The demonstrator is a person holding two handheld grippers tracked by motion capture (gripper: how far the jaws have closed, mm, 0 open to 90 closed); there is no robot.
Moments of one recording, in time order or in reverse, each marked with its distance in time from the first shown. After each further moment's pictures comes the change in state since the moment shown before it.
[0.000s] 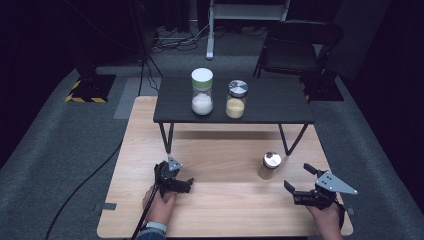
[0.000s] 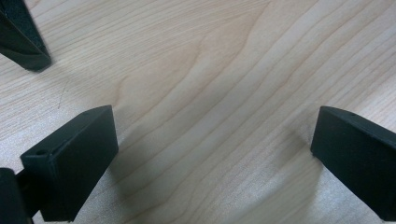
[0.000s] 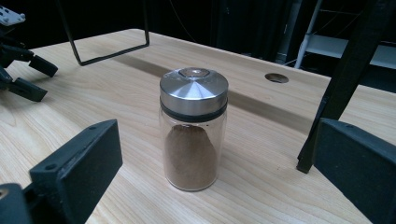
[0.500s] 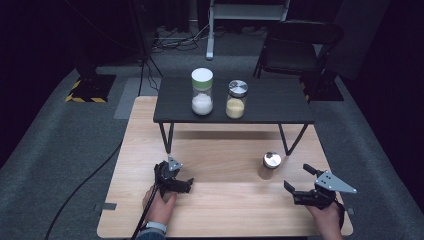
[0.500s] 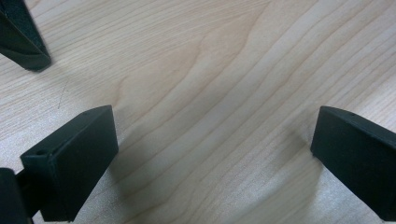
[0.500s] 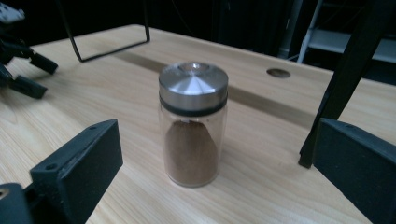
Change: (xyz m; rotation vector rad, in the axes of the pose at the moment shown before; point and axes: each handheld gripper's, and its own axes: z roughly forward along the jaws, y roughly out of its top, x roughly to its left) left arm 0.000 0.000 0.000 -0.001 0.000 0.000; right arm -0.003 0.000 0.000 0.003 0.010 0.014
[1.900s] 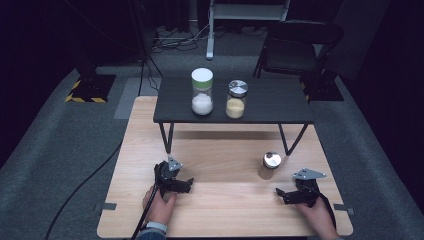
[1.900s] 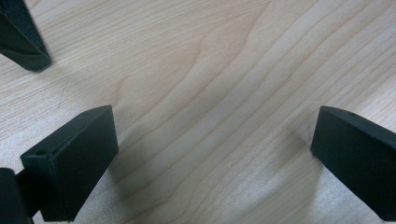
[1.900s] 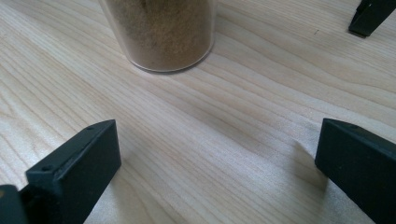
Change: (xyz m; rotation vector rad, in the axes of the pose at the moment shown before) left arm 0.000 0.000 0.000 0.000 0.000 0.000; right arm -0.014 0.023 0.068 0.486 0.000 0.042
